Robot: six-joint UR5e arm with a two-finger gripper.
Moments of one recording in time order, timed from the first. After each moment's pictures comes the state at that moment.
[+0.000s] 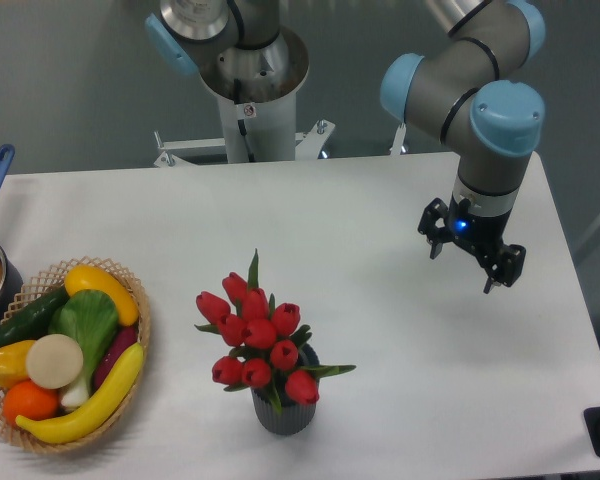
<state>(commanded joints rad) 2.75 -1.93 -1.61 -1.00 1.49 1.50</state>
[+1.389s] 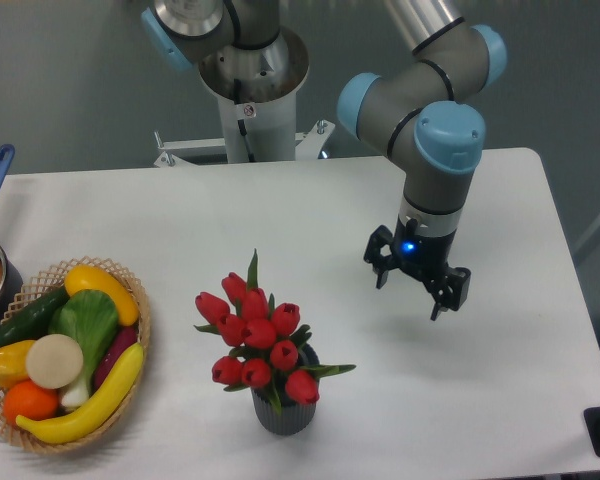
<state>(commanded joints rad) 2.66 -1.90 -1.77 -0.78 1.25 1.27</state>
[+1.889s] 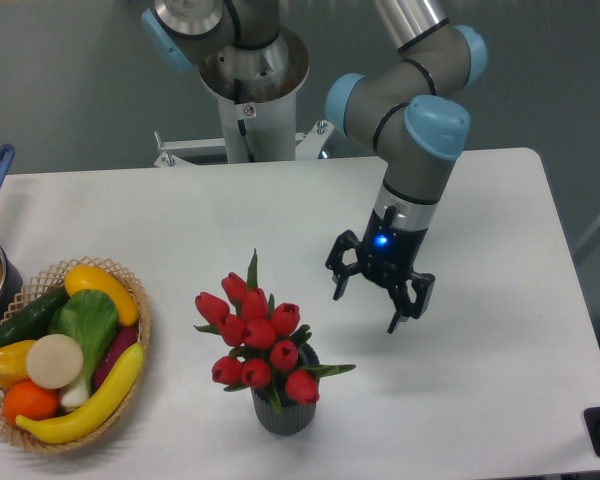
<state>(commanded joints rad) 2.67 -1.88 -1.84 -0.73 0.96 1.22</state>
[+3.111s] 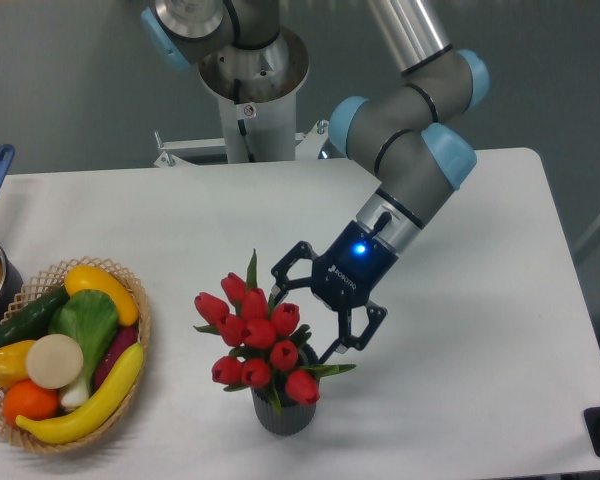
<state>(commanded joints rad) 2.64 -2.00 -1.75 -0.71 0.48 1.18</state>
